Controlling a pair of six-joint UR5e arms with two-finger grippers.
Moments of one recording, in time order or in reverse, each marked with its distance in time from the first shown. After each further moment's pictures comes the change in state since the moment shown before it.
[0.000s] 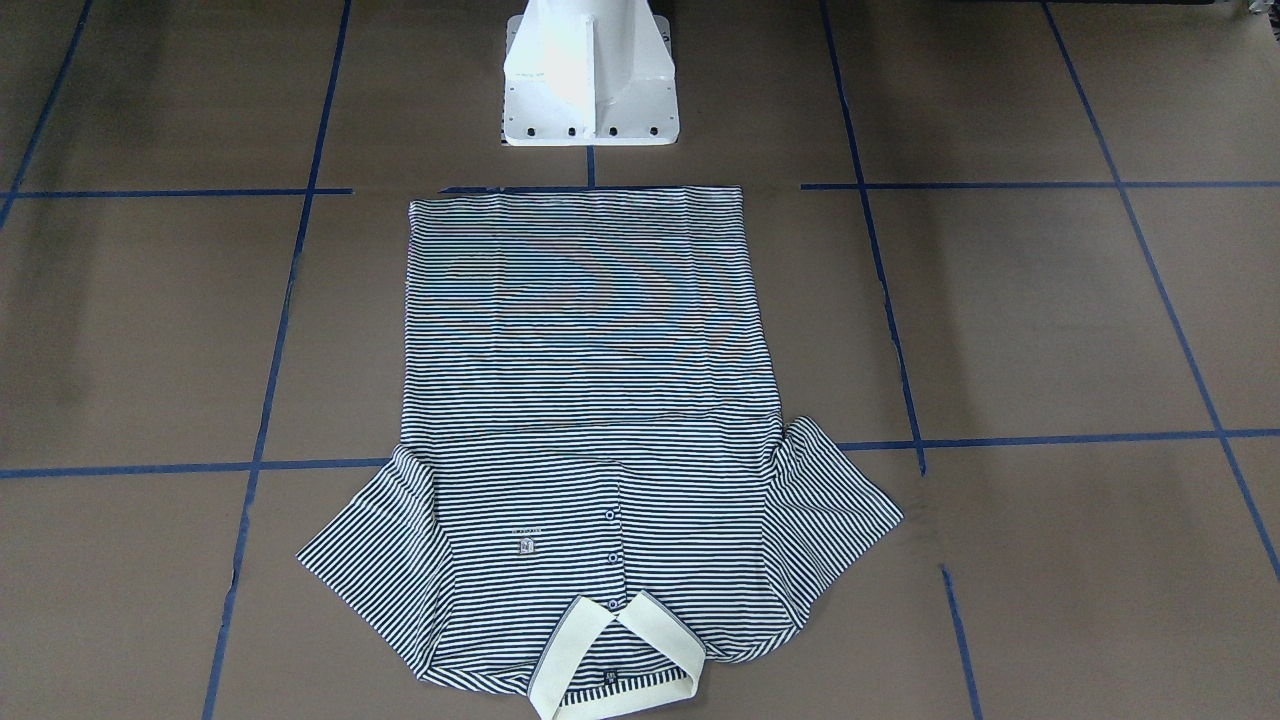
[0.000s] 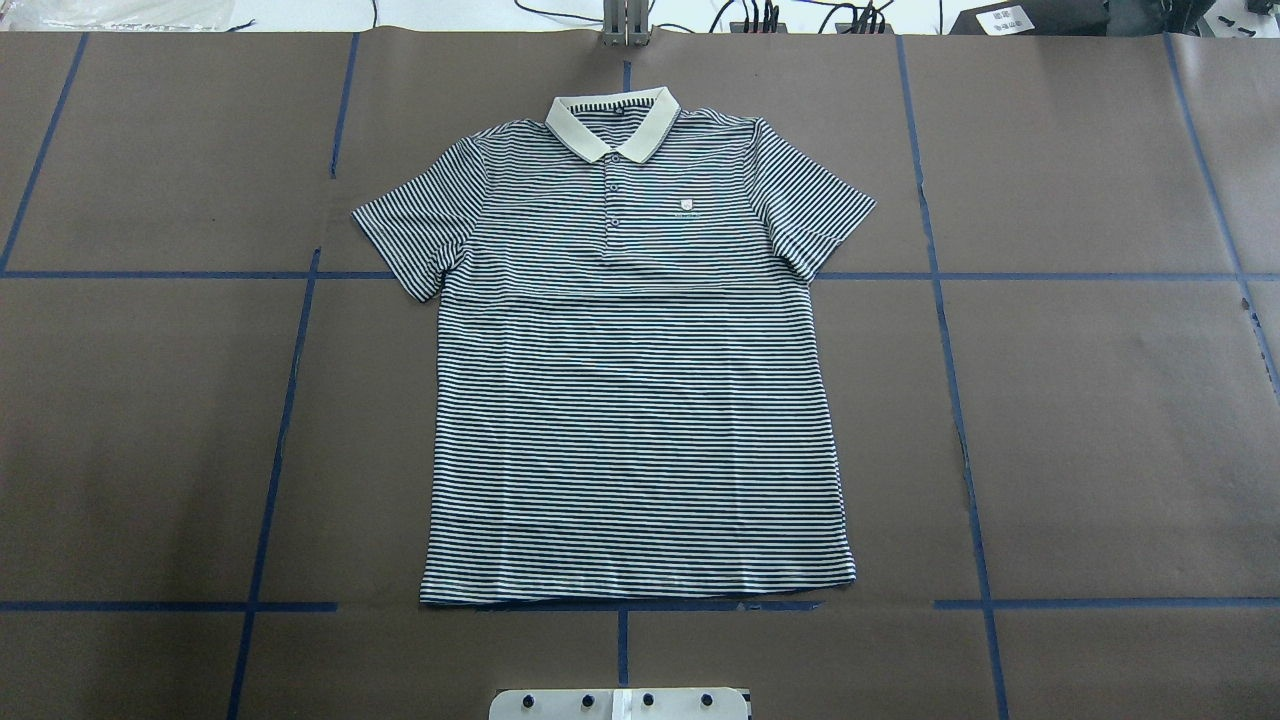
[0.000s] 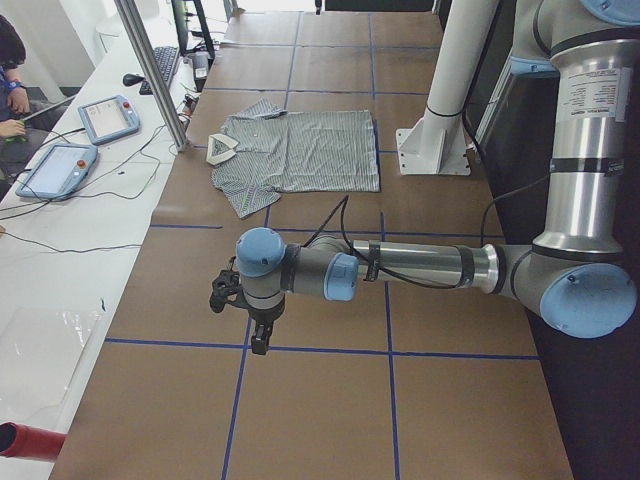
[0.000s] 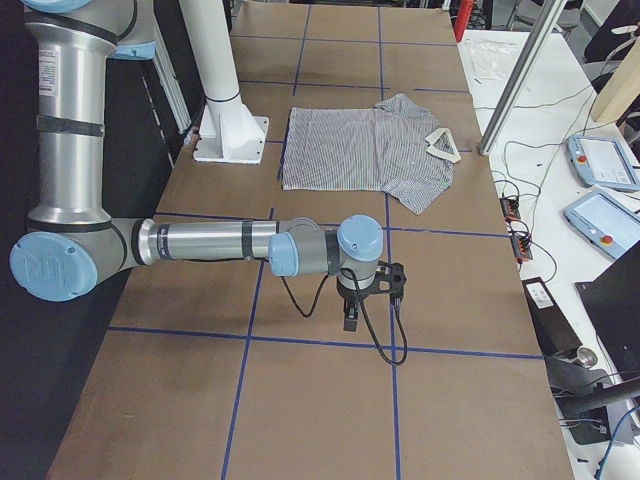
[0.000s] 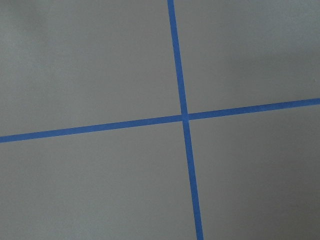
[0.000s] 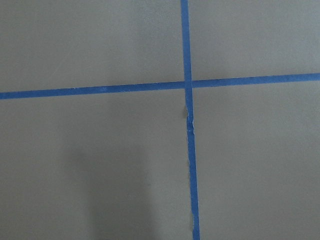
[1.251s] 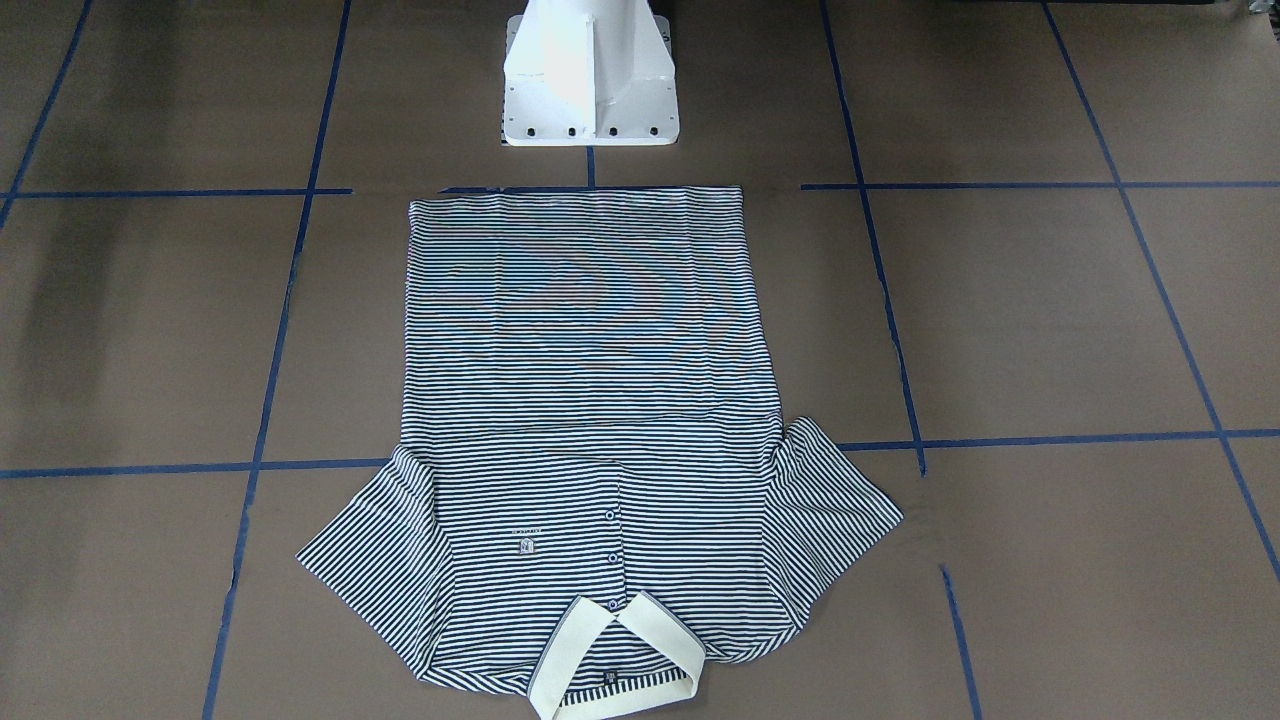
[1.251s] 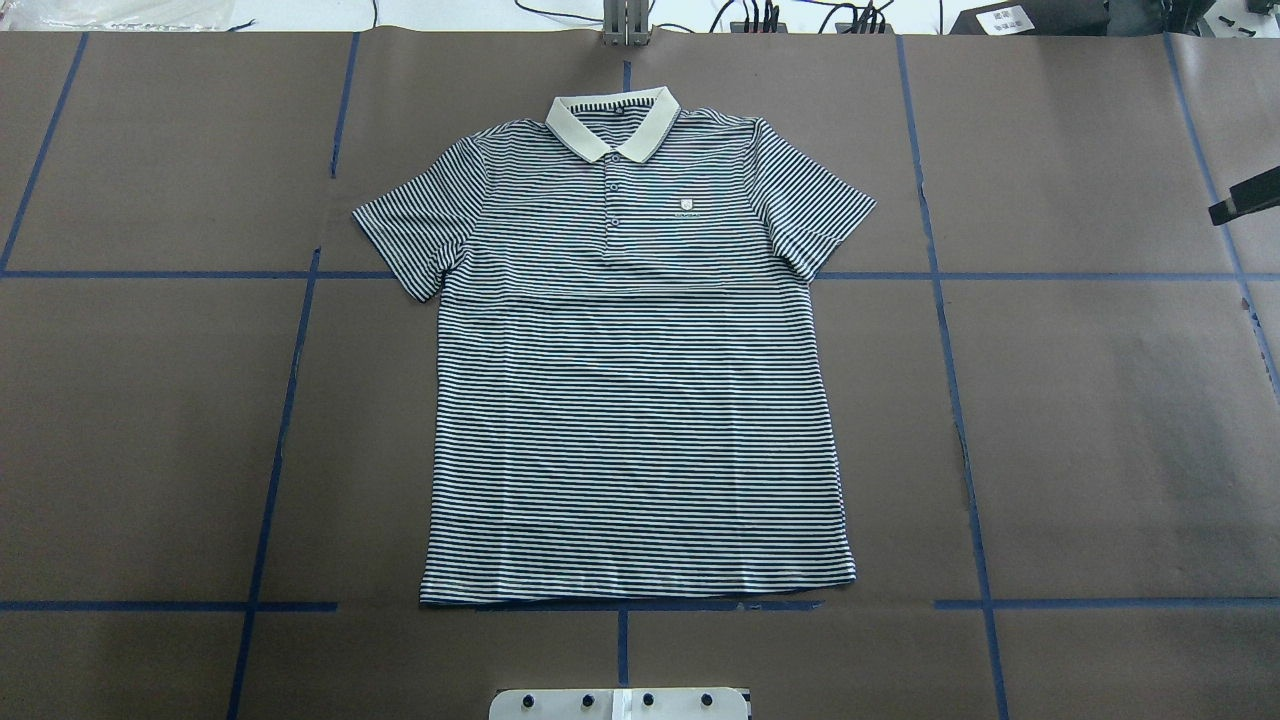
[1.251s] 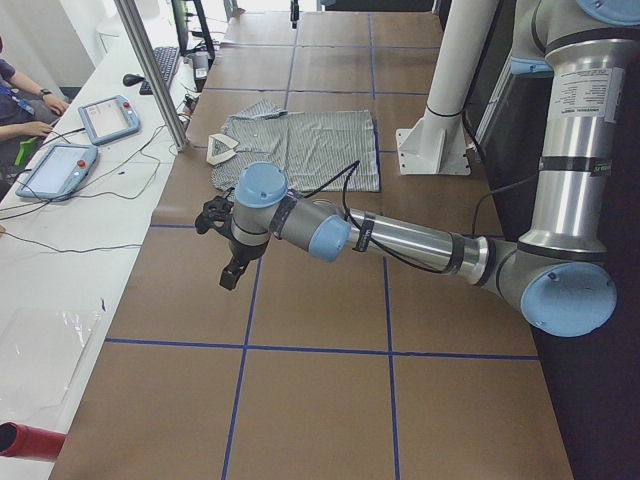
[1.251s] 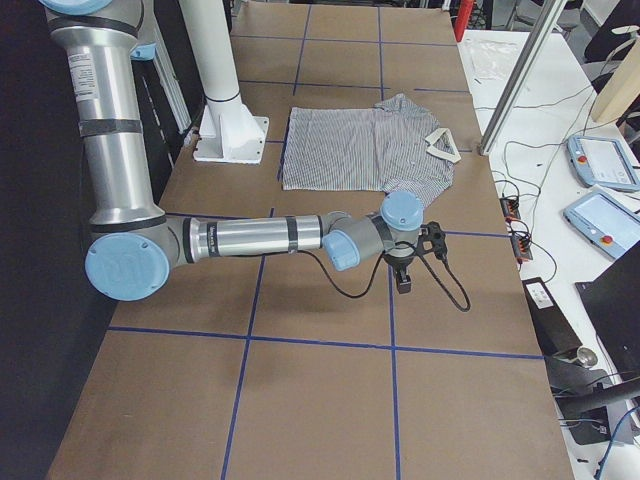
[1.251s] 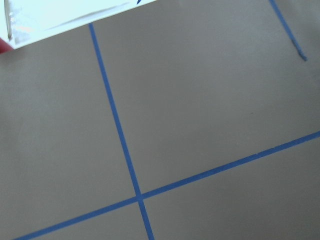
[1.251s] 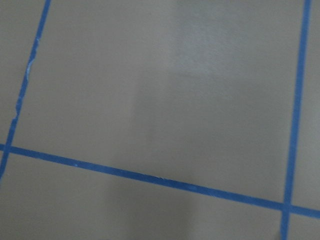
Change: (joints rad) left arm 0.032 -0.066 -0.124 -0.181 -0.024 -0.020; right arm -0.163 0.245 -0.227 0.368 0.024 0.140
